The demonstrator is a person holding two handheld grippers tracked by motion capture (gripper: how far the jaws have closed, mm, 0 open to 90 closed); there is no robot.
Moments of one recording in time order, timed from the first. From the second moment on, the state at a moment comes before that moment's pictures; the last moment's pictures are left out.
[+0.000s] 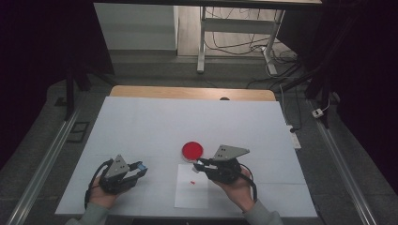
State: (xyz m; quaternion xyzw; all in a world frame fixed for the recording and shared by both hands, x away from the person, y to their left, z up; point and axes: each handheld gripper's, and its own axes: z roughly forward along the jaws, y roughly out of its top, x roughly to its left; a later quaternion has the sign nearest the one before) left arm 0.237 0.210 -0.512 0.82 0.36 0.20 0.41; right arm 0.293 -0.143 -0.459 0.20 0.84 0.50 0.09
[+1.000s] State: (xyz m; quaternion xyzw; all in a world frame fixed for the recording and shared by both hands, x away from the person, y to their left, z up) left arm 0.237 0.206 -0.512 0.82 0.35 0.20 0.40; right arm 0.295 -0.159 -0.444 0.22 0.81 0.53 0.11
